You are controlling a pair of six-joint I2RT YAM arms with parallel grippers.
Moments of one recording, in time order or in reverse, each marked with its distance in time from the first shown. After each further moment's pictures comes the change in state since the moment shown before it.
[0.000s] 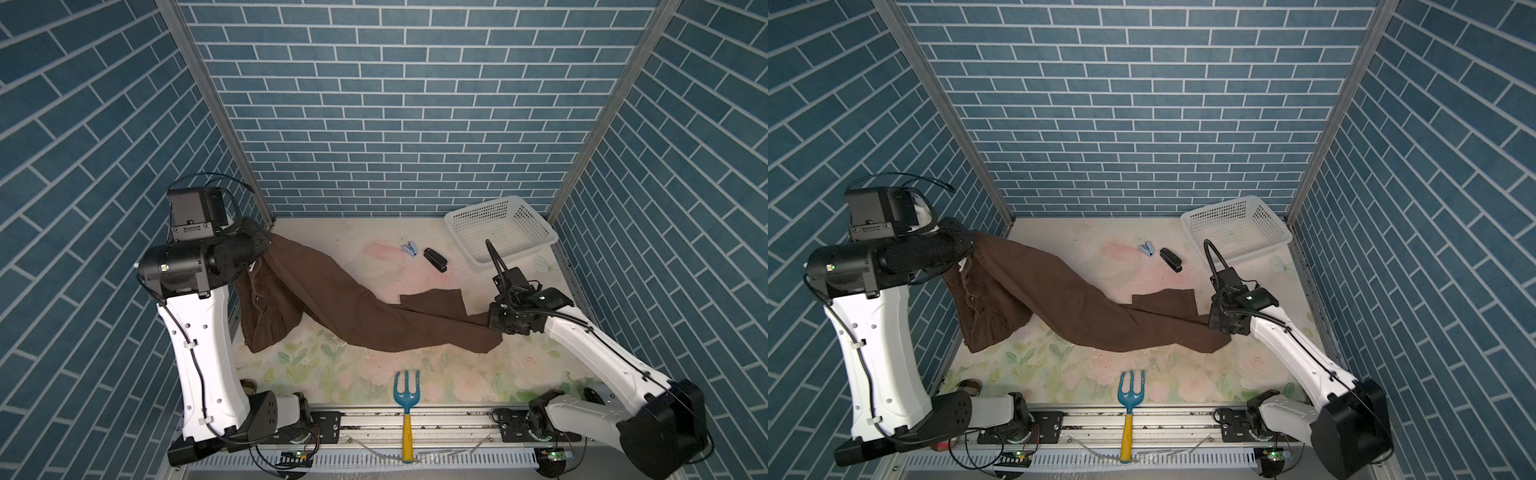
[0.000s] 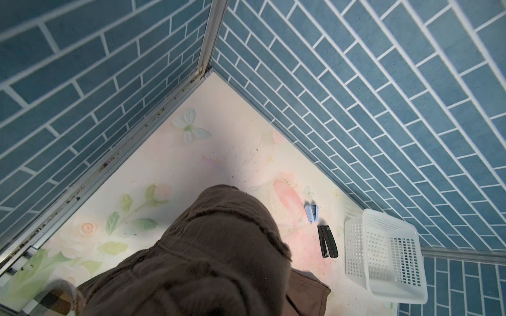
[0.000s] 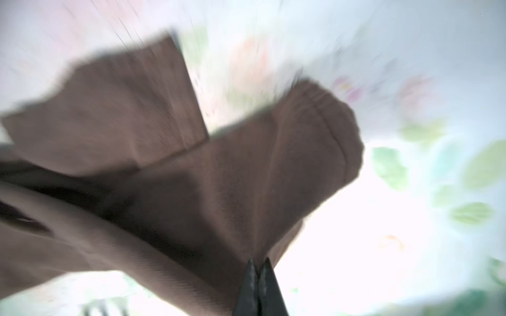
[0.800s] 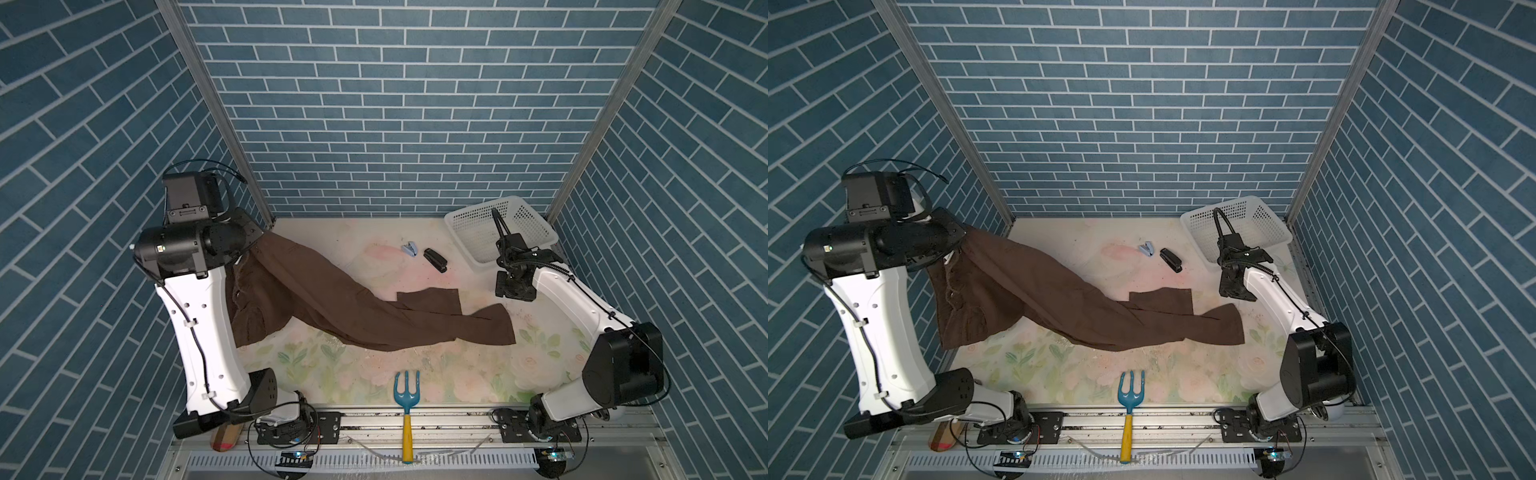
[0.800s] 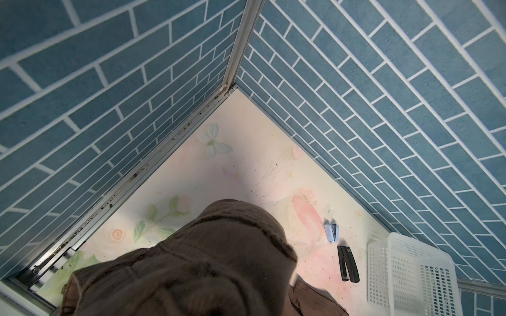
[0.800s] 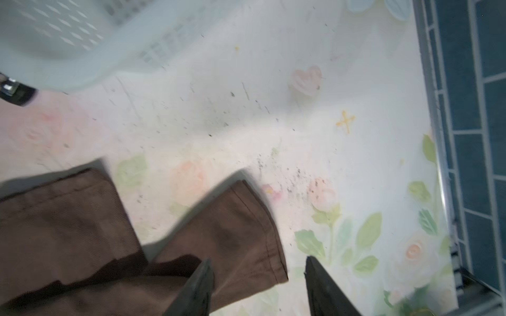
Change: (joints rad) left arm 0.023 0.157 0.175 -0.077 -0.062 0.023; right arm -0.164 0.413 0.271 0.066 0.091 -0.201
